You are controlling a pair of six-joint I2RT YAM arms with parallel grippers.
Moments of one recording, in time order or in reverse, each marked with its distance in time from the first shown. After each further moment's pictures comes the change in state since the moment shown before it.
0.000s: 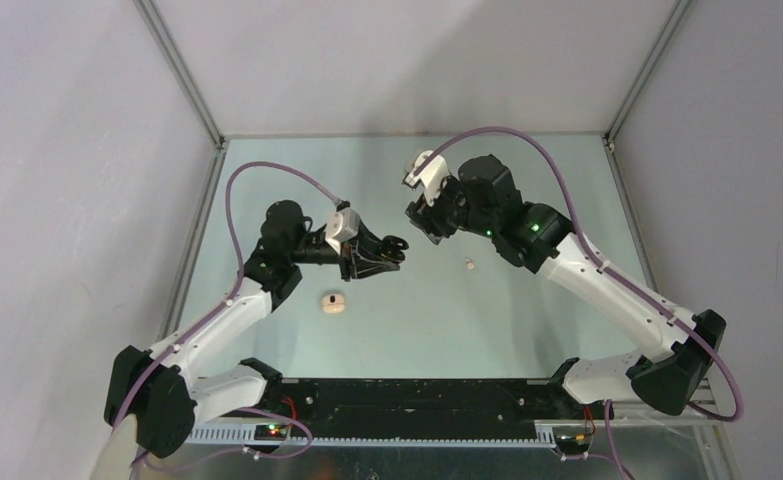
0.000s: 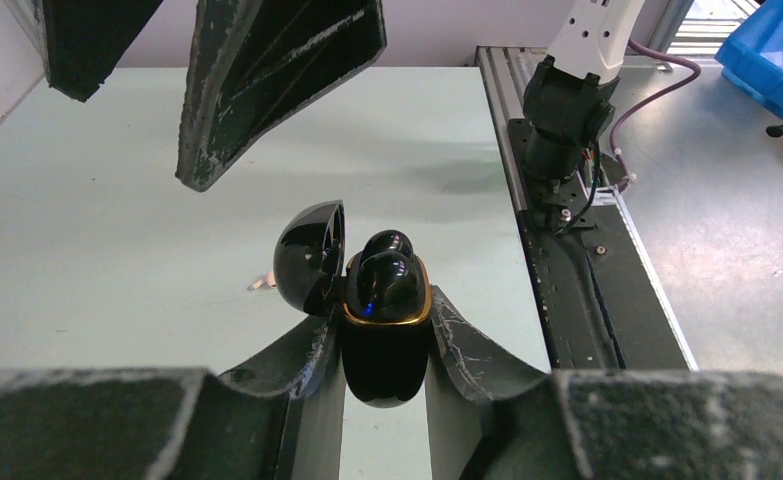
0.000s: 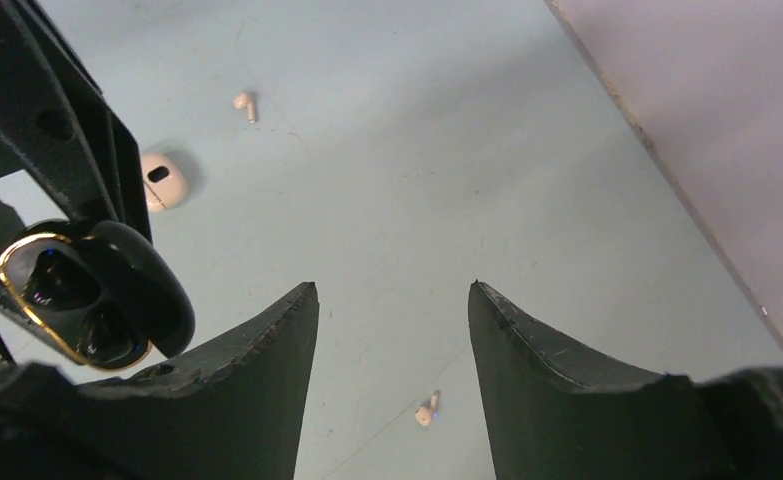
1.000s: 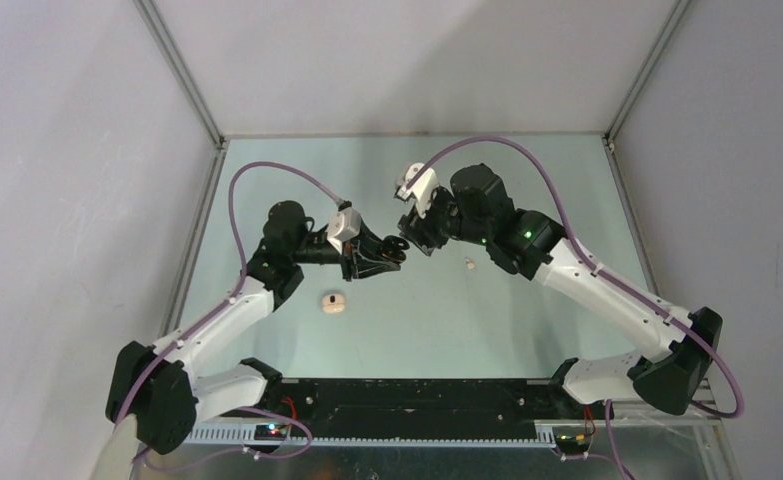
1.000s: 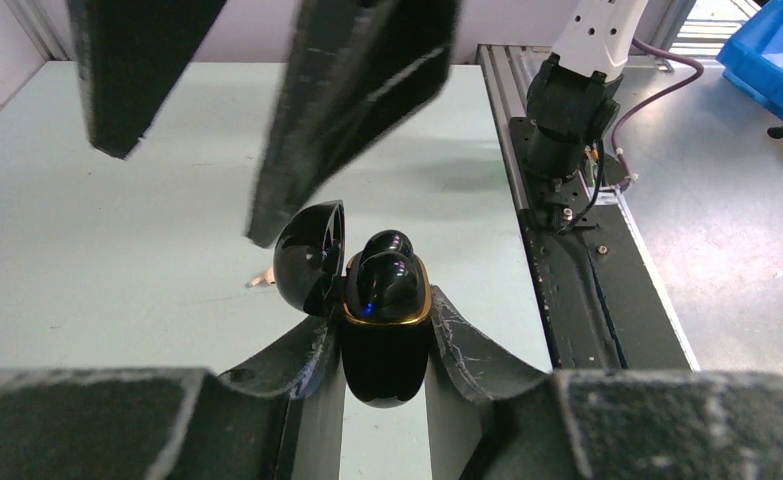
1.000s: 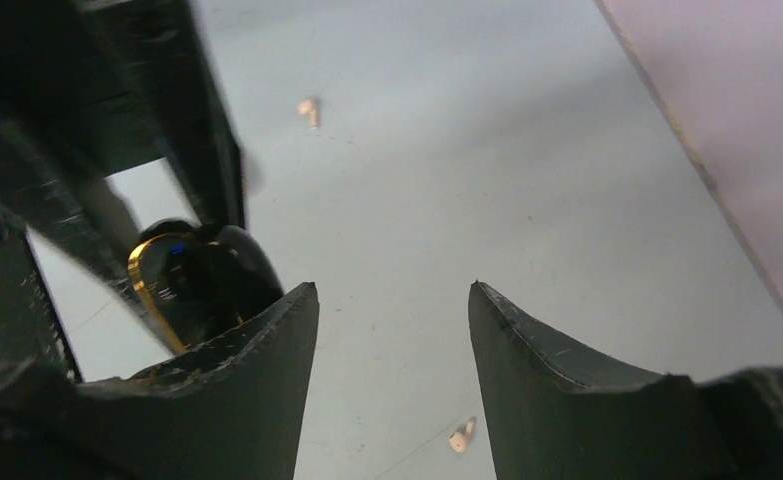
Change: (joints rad) left arm -0.001 0.022 -0.012 0.032 -0.003 -0.014; right arm 0.045 0.002 -0.052 0.064 -0.026 0.020
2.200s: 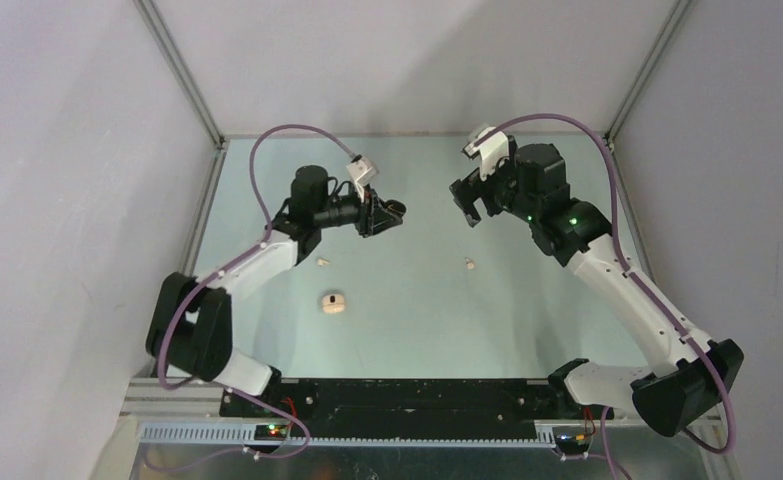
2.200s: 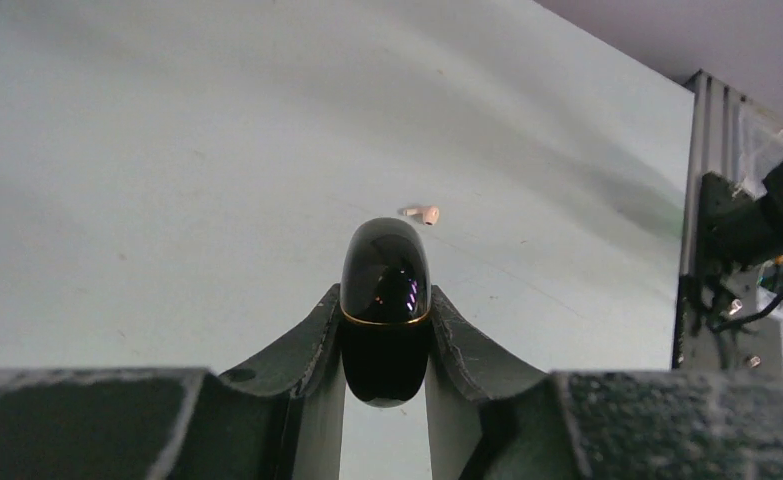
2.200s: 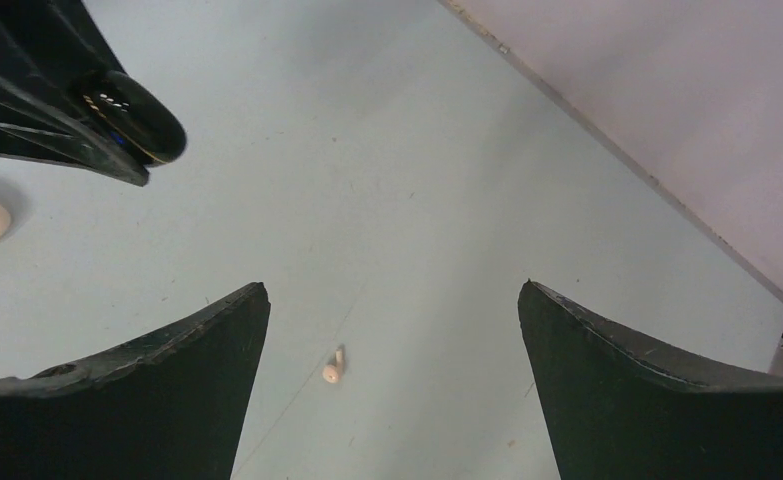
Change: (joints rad) left arm 0.075 0.325 0.227 -0.119 -0.305 -0.063; right arm -0.333 -0.104 -0.068 0.006 0.039 -0.002
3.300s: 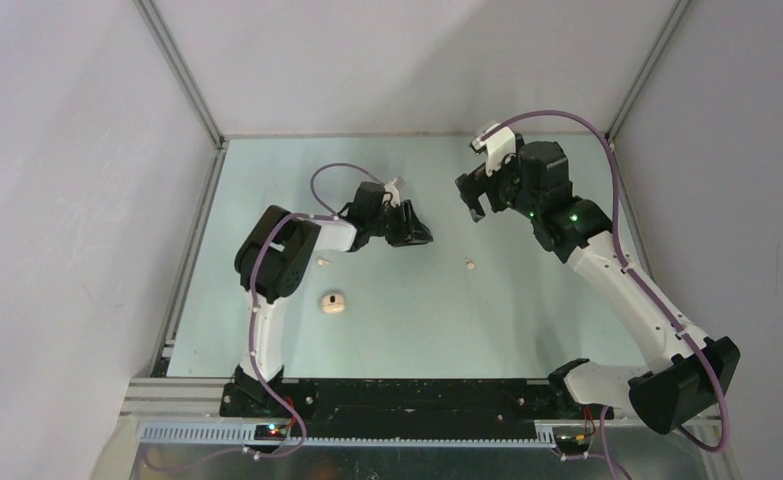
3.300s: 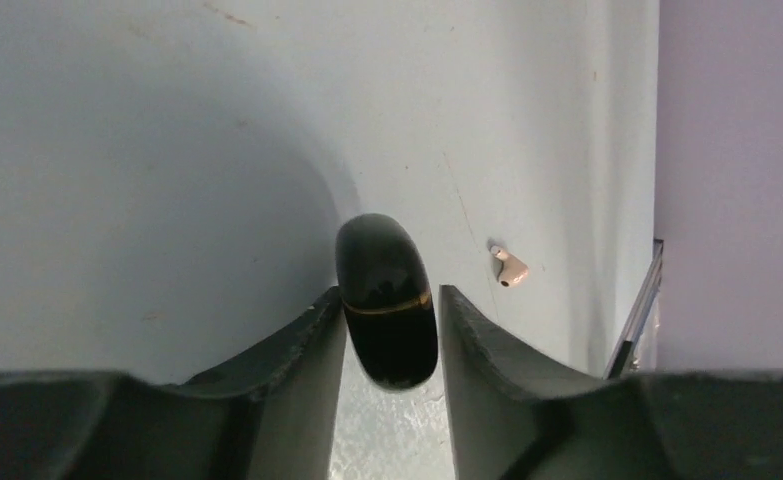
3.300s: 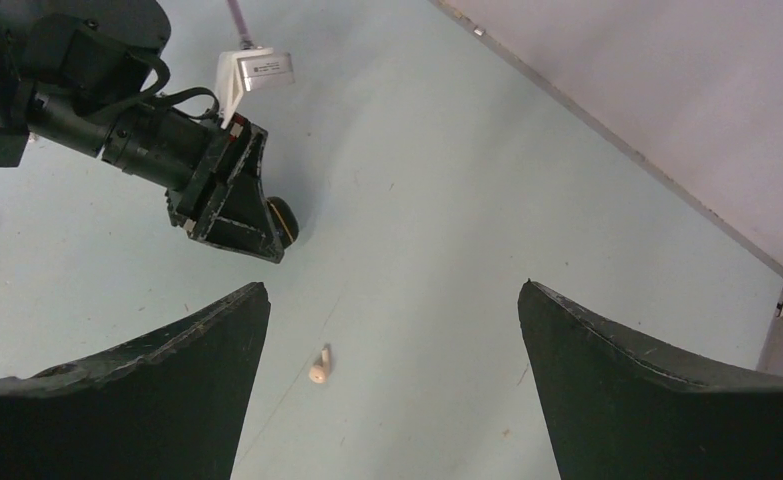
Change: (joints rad) left arm -0.101 0.674 0.240 0.102 -0.245 -0.688; right arm -0.045 0.018 -0.013 0.022 0.017 0.019
